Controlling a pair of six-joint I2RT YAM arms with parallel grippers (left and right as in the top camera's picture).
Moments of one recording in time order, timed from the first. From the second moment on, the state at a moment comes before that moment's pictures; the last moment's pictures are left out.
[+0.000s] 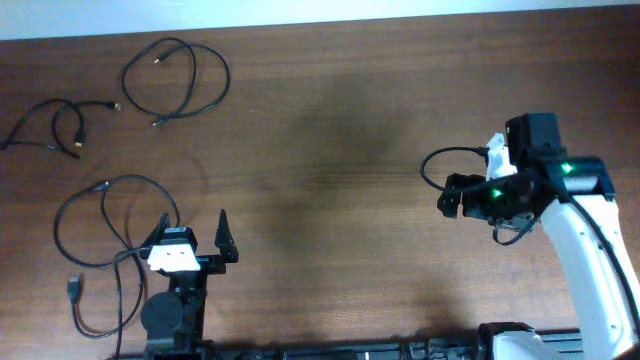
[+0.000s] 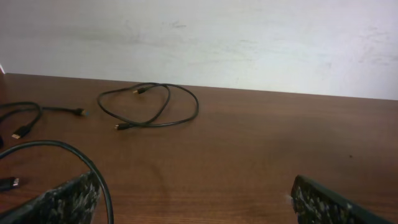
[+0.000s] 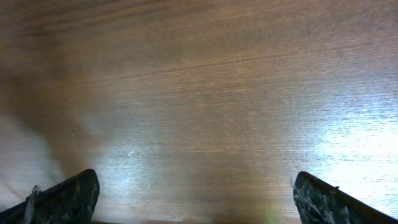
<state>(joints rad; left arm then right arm) 0.00 0.01 0.02 -0.08 0.00 -0.07 -0.03 1.26 1.10 -1.21 -0.22 0.19</state>
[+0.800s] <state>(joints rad) 0.00 0.01 0.02 -0.08 0.00 -0.07 -0.03 0.44 1.10 -1.40 -0.15 0.18</state>
